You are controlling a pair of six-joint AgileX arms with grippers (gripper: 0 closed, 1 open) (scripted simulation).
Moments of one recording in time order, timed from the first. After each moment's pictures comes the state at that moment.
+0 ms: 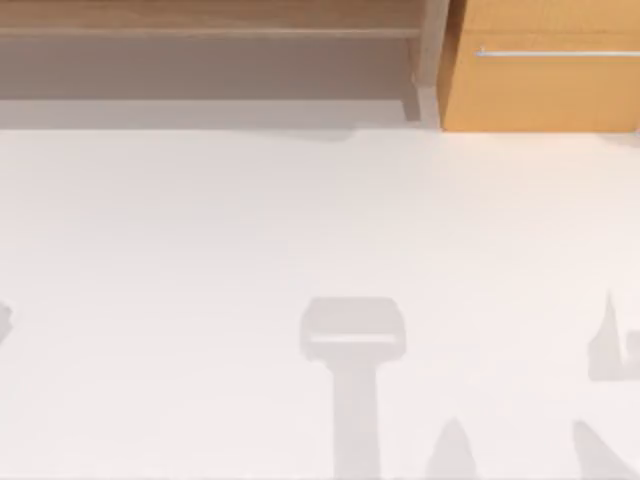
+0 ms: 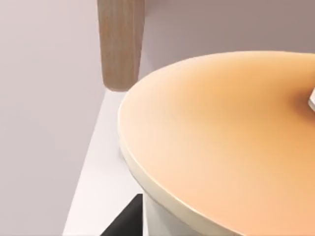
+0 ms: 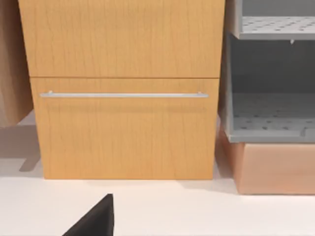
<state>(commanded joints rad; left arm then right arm) 0.69 2.05 0.65 1.26 0.74 0.10 0.00 0.00 0.00 0.00 0.00 0.00</state>
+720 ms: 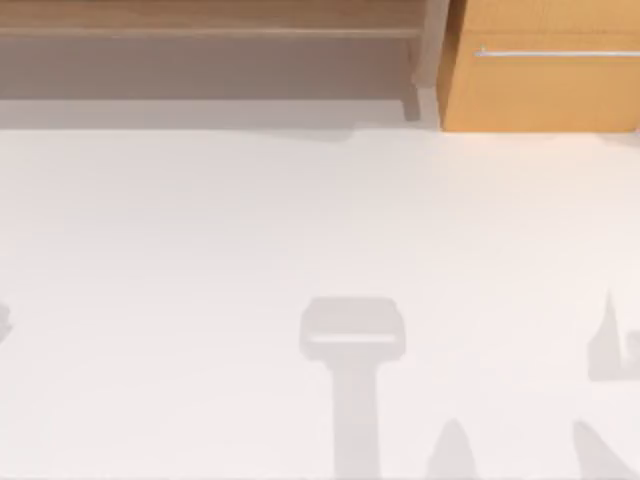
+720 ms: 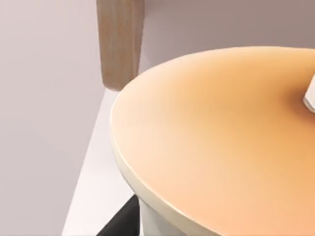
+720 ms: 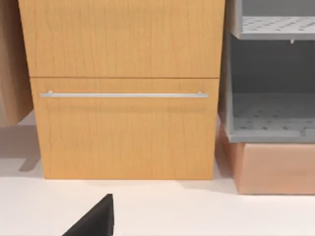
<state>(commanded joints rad) 0.69 2.05 0.65 1.26 0.74 0.10 0.00 0.00 0.00 0.00 0.00 0.00</state>
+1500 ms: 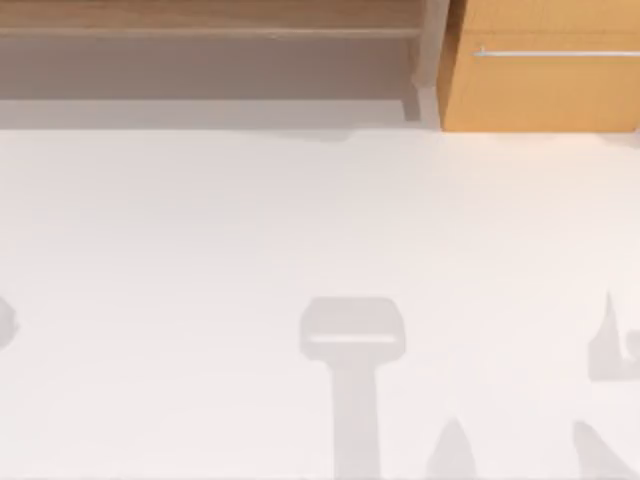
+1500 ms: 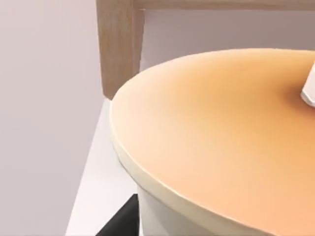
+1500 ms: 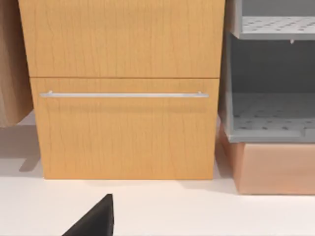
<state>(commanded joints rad) 0.69 2.01 0.65 1.21 0.74 0.10 0.00 0.00 0.00 0.00 0.00 0.00</state>
